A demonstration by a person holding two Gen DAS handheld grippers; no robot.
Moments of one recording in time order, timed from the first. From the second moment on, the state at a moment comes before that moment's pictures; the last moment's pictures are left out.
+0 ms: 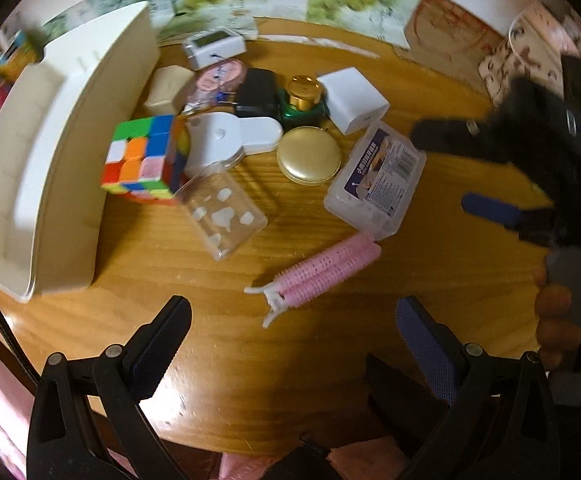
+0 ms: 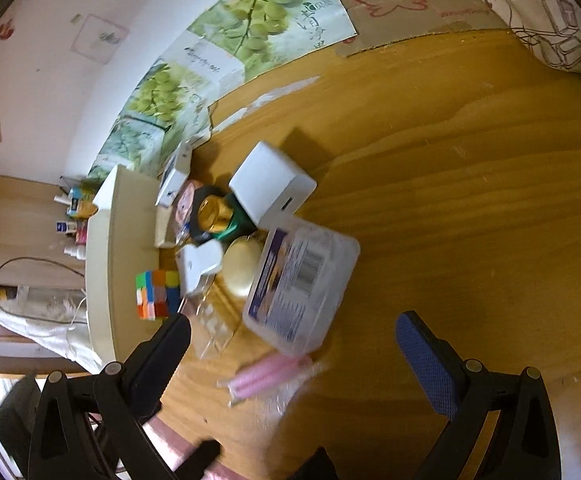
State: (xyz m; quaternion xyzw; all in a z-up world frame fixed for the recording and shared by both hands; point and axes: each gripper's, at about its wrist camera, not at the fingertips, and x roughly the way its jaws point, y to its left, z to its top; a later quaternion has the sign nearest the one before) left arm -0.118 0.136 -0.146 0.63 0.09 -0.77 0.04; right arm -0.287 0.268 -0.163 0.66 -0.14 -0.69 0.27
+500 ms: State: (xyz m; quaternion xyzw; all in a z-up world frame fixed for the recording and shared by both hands) left arm -0.125 0.155 -0.167 0.62 -0.02 -0.78 -0.02; right arm -0.313 0.247 -0.186 0.68 -0.13 -0.68 0.25
